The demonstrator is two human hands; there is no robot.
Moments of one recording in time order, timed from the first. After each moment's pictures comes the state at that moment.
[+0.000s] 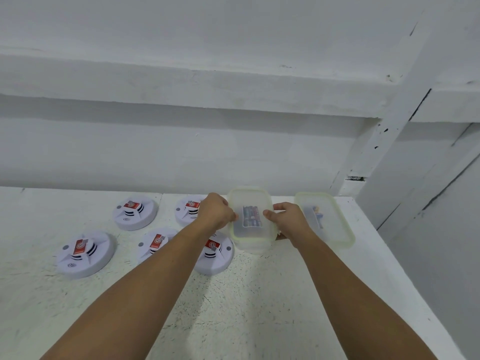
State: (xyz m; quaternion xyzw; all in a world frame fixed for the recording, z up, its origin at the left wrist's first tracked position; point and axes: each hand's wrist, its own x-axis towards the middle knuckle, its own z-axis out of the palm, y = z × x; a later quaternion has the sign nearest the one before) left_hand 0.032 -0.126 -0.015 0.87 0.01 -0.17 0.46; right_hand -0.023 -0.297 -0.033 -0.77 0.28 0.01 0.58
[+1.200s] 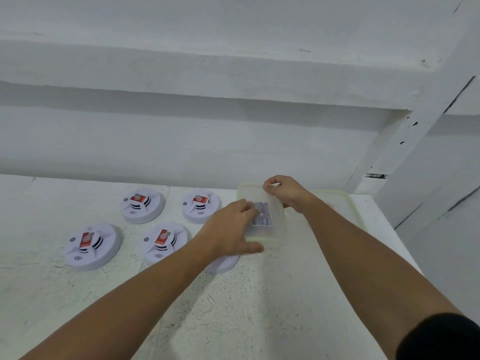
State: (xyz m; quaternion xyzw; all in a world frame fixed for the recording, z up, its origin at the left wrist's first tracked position) left_hand 0.001 -0.115 -0.032 0.92 -0.36 -0.02 0.15; right_hand 0.052 -0.309 -0.019 -0.85 0.16 0.10 0.49
